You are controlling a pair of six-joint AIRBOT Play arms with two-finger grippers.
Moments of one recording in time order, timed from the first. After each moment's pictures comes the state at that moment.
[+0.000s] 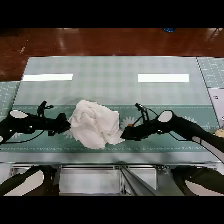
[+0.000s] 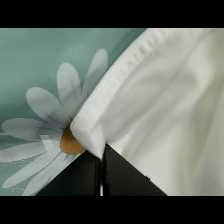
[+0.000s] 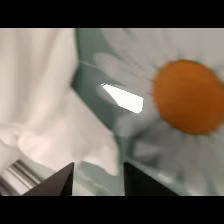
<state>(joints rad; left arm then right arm) 0.21 -1.17 0.45 0.74 -1.03 -1.36 0.47 -1.31 0.57 -0.55 0.88 1.29</state>
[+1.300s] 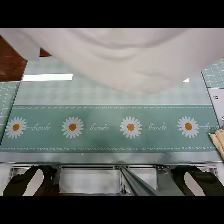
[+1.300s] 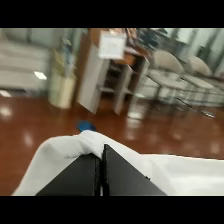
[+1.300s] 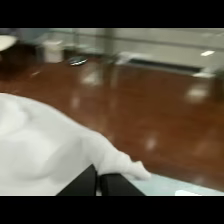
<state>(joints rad) 0.31 -0.77 1.77 0.71 -1.05 -1.38 -0.10 -0.75 1.83 -1.17 1.26 1.40</state>
